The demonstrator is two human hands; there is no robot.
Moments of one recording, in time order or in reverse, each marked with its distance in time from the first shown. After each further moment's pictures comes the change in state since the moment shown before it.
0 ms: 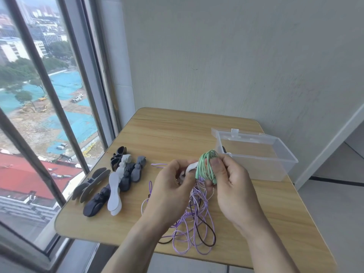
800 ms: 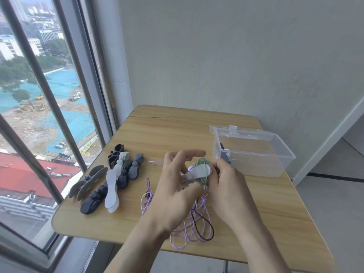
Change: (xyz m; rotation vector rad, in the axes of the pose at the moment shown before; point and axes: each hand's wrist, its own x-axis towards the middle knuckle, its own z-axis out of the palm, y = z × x) left_hand -0.010 0.013 0.006 0.040 -0.080 0.109; right_hand -0.004 0.002 -0.005 -0.502 0.002 0.056
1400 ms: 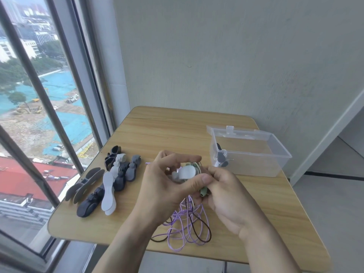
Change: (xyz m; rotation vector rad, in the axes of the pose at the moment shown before) left_hand 0.008 0.010 -0.010 0.044 0.116 0.017; right_hand -0.003 -0.004 0.000 0.714 -0.283 0.234
